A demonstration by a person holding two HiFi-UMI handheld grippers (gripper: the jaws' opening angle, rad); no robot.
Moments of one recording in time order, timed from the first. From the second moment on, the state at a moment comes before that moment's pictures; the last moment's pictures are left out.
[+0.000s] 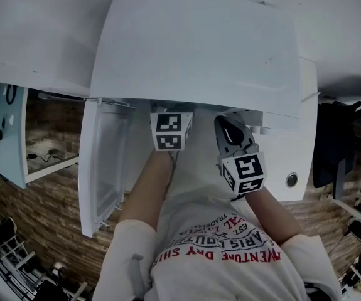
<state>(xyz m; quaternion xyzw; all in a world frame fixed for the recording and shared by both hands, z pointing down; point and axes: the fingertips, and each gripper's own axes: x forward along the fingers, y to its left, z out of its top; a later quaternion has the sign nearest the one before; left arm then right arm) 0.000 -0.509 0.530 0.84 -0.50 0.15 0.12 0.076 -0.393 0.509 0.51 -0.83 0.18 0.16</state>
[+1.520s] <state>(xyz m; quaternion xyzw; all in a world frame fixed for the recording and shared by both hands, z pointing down) -0.005 -0.343 0.404 0.88 -0.45 0.11 0.07 0.070 -0.332 0.386 0.53 -0.85 0.02 0.04</state>
